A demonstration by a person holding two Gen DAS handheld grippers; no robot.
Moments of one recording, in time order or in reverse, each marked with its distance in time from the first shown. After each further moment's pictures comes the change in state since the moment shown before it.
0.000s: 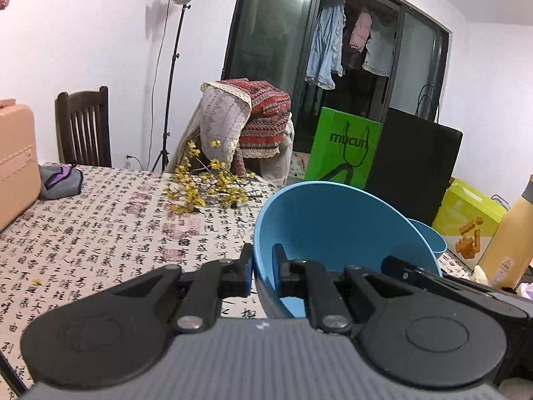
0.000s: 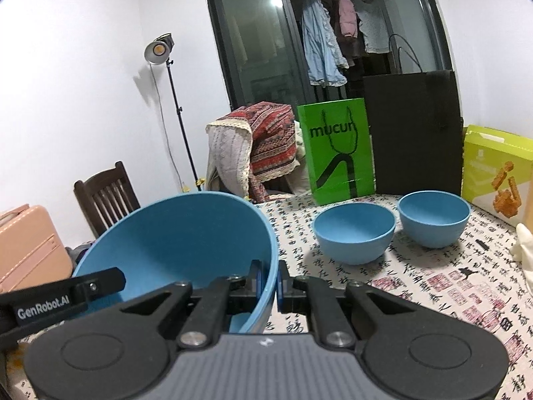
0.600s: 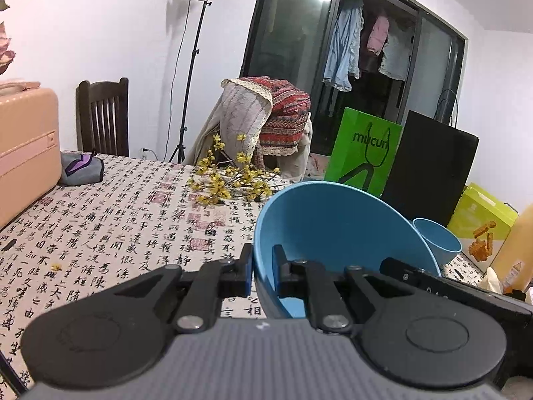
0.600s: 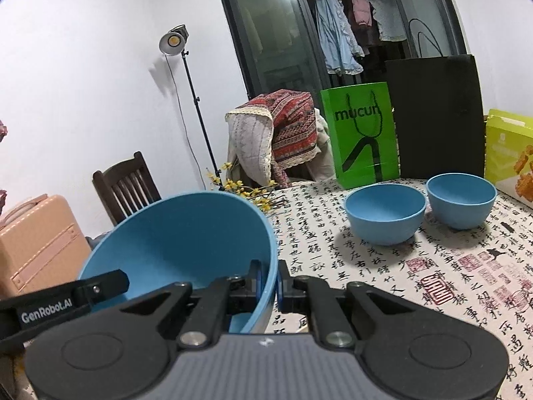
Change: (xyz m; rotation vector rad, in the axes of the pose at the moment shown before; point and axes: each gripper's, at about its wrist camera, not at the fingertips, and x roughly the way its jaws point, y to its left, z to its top) left arm -0.010 0.033 -0.014 -0.047 0.009 0.041; right arm 0.009 0.023 -0.015 0.009 0.035 0.066
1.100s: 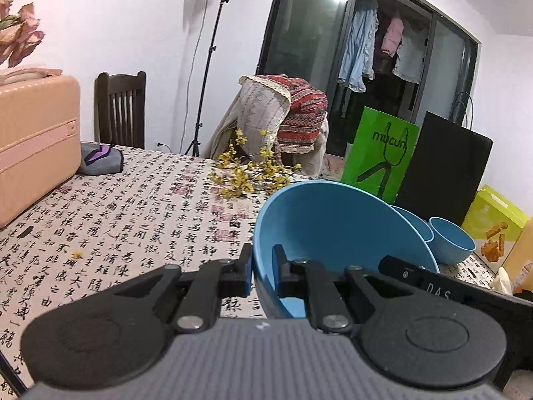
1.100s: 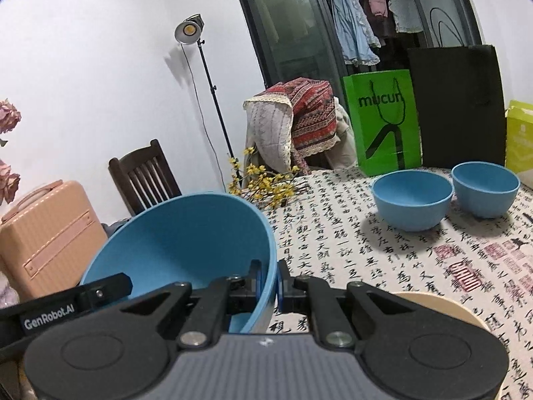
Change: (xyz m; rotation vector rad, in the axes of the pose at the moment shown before) left arm -0.007 0.030 -0.012 -0.028 0.001 0.040; right arm 0.012 0.021 -0.013 -0.006 0.042 0.061
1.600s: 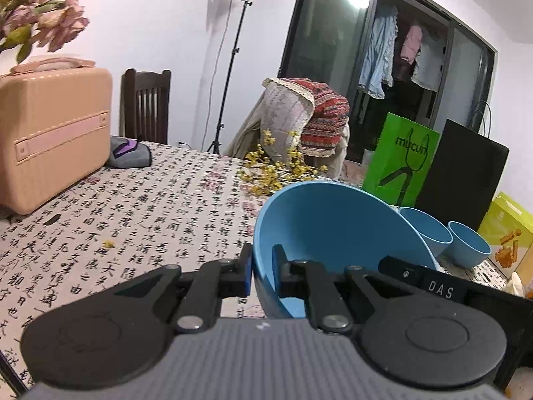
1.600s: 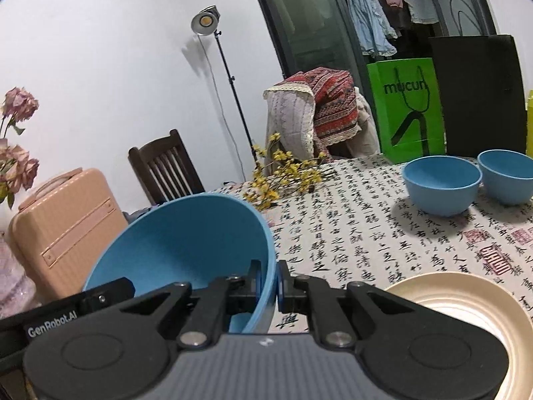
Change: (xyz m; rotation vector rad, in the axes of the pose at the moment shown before) left arm -0.015 0.035 -0.011 -0.041 -0.014 0.056; right arm 0.007 0.029 -0.016 -0.009 0.030 0.065
